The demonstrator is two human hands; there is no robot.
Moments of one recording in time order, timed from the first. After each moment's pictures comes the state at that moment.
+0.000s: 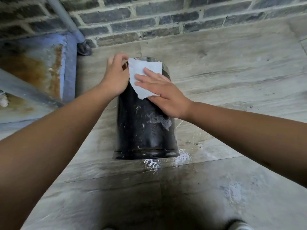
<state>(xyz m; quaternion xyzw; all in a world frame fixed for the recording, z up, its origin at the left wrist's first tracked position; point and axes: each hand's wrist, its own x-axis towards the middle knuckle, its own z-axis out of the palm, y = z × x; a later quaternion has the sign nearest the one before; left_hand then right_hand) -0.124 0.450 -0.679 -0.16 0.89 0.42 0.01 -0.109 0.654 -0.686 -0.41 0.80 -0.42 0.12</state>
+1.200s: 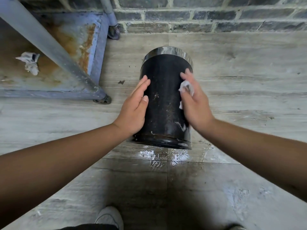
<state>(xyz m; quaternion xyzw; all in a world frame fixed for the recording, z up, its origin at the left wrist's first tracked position) 0.028 0.462 -0.688 -0.09 0.85 0.52 -0.04 -0.060 0.640 -0.698 -0.14 0.79 -0.58 0.14</state>
